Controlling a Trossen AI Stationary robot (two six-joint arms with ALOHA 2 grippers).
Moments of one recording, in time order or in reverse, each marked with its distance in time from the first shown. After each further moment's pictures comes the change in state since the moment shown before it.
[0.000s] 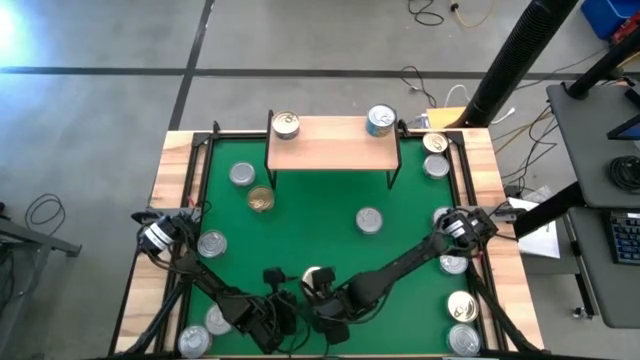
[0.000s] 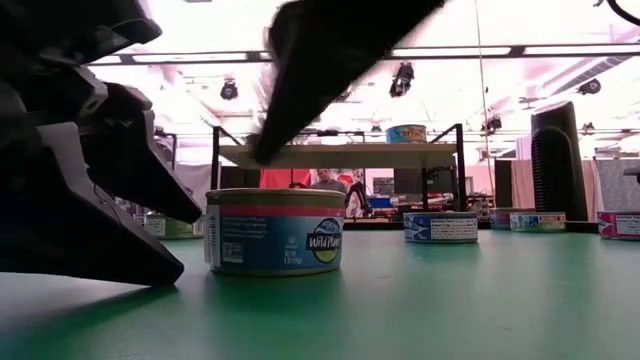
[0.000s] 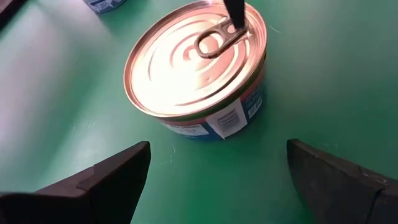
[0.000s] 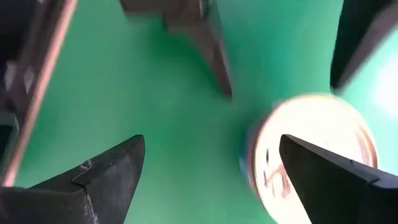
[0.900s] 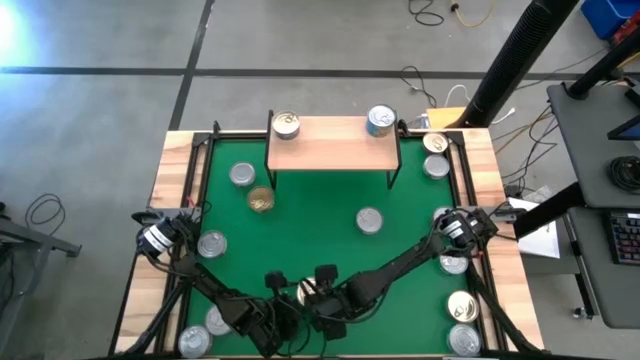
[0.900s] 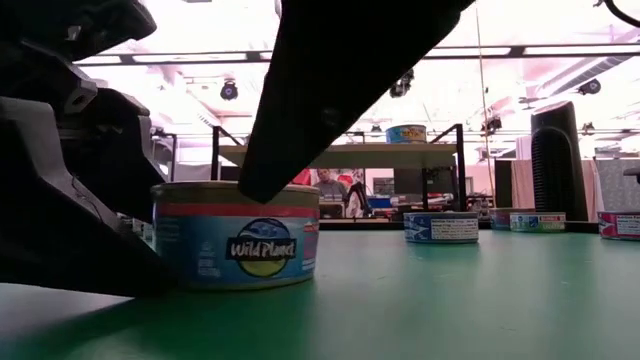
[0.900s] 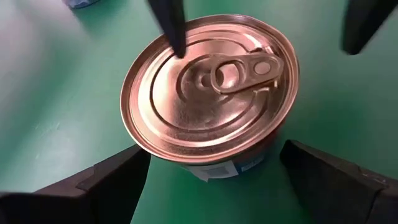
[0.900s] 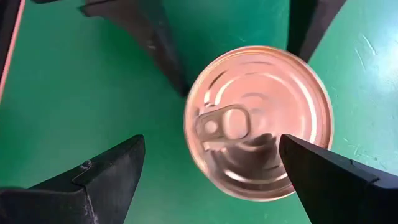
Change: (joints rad) left arm -0.029 0.021 0.001 0.108 0.051 0.002; right arm -0.005 0.016 -0.032 0.053 0.040 0.095
